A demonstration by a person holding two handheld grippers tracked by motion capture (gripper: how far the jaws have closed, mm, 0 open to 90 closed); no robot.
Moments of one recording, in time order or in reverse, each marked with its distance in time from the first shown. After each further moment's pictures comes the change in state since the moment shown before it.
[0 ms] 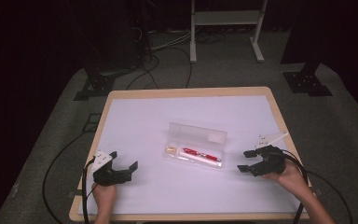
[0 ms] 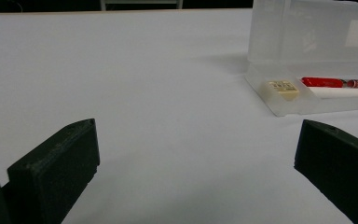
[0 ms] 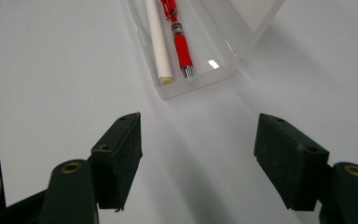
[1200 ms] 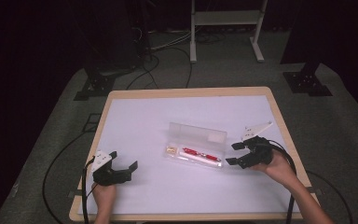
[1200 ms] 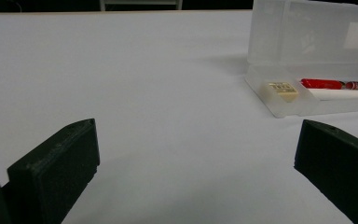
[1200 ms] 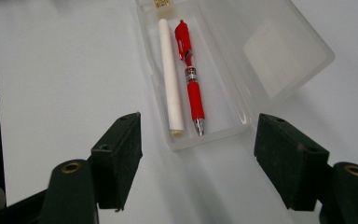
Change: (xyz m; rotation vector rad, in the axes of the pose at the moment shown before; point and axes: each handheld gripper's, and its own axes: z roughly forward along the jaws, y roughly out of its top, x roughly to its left) left arm 0.001 0.000 0.000 -0.008 -0.004 -0.009; right arm 0.008 0.045 0.014 0.008 0.024 -0.072
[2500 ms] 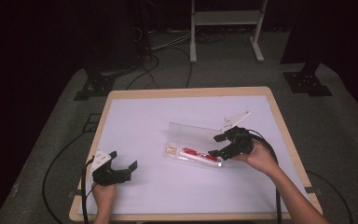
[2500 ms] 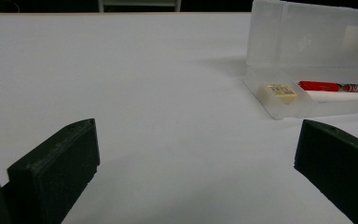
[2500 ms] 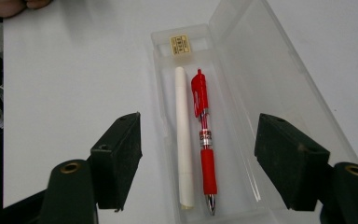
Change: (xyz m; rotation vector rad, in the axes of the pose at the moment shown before) left arm 0.001 0.000 0.000 -0.009 -0.008 -0.010; right arm 0.010 0.057 0.028 0.014 0.037 -0.070
